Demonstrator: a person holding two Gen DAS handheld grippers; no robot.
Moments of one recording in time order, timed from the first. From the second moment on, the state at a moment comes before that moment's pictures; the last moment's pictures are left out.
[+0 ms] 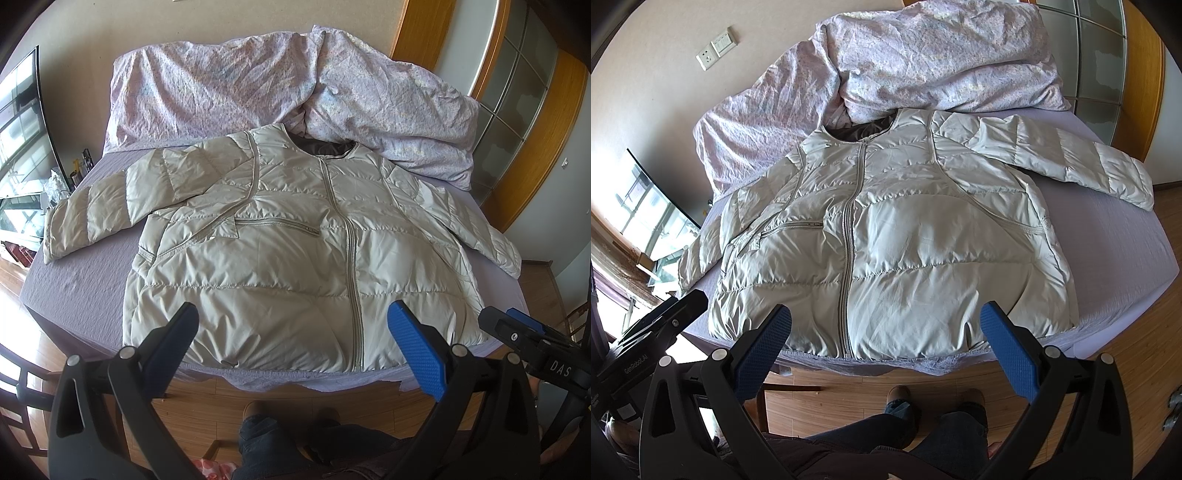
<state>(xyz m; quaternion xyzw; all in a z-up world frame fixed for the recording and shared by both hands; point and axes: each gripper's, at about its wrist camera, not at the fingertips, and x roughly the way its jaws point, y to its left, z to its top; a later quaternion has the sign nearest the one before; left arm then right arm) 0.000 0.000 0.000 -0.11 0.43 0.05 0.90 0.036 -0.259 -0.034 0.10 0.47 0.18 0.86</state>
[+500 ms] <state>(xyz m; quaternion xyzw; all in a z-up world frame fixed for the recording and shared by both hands) 0.010 0.000 -0.003 -0.11 0.43 0.05 0.89 0.052 -0.265 -0.038 0.11 0.48 0.18 0.85</state>
